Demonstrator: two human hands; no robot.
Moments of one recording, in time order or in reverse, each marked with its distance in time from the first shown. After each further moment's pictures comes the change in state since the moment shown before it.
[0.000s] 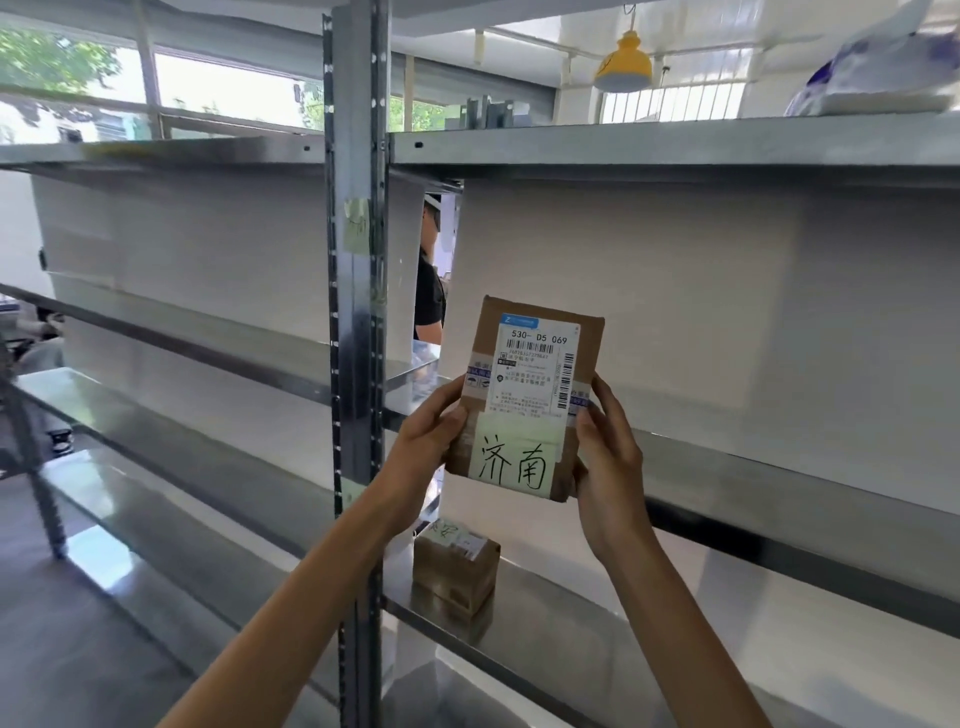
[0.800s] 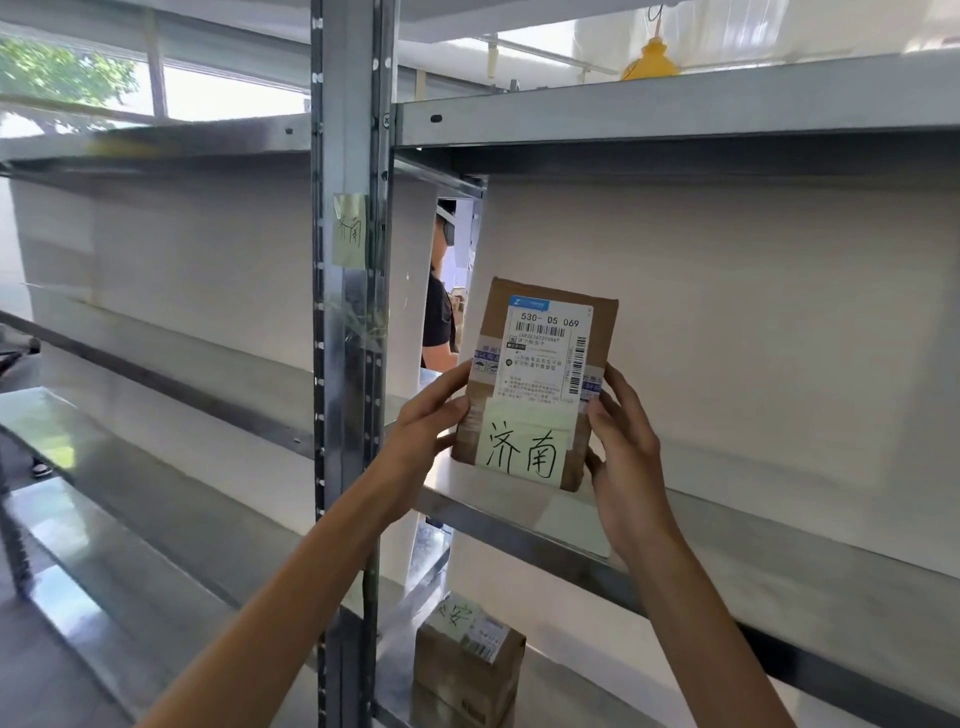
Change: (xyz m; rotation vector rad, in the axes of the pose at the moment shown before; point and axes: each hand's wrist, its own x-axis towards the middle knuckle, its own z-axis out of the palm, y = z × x) left_hand 0.149 -0.048 -0.063 0.007 0.020 0.014; right_hand 0.143 0.062 0.037 -0.029 -0.073 -0.049
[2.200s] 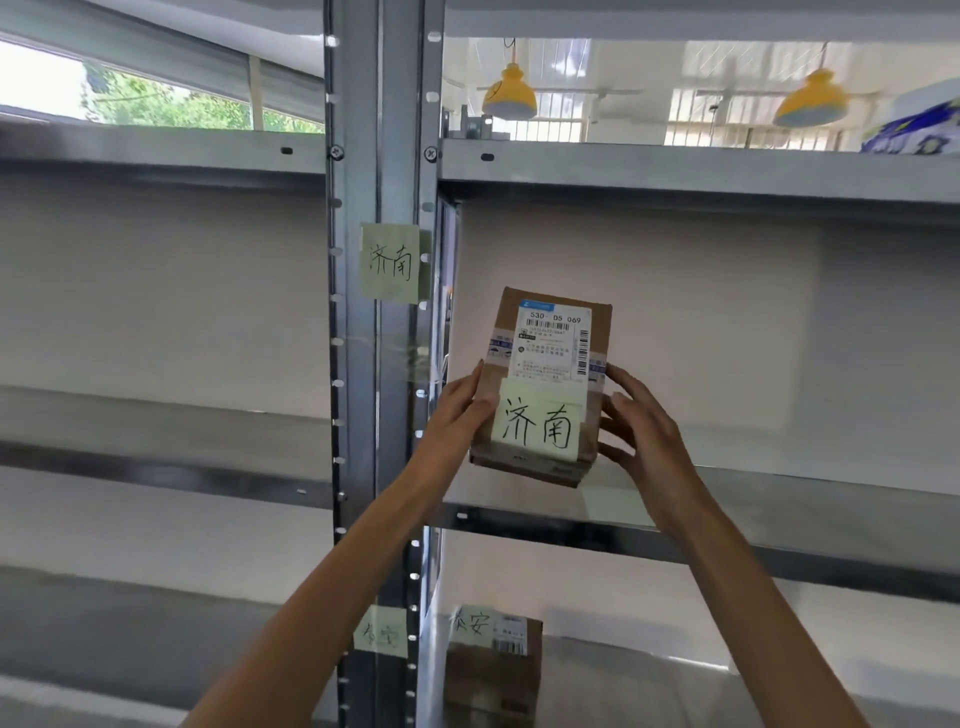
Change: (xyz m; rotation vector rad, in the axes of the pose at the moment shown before) left_hand 0.029 0.009 -0.081 -0.020 -0.298 0.012; right_hand -0.031 -0.022 0.086 -0.371 0.220 0.016
